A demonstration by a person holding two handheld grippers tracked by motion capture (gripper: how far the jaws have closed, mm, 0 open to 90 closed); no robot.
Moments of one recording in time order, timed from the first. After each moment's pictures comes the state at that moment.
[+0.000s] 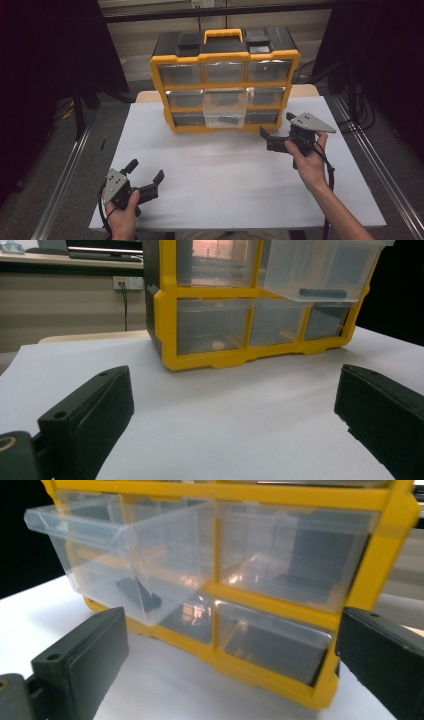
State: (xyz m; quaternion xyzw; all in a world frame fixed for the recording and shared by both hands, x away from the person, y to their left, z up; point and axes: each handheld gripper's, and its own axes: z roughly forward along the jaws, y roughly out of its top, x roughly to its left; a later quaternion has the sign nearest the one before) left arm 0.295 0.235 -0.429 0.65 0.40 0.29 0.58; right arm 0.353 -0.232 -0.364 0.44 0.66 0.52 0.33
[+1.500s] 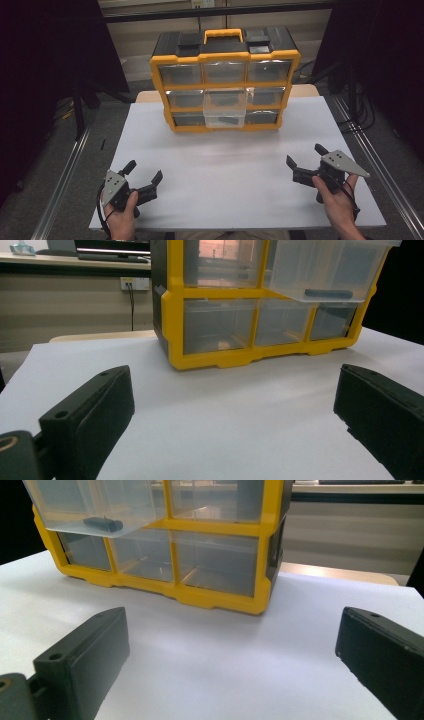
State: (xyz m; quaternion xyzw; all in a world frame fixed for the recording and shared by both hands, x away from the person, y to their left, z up) left arm 0.291 0.237 -0.428 0.64 0.41 0.30 0.58; right arm 0.275 -0.283 -0.413 0.49 0.62 0.50 0.36
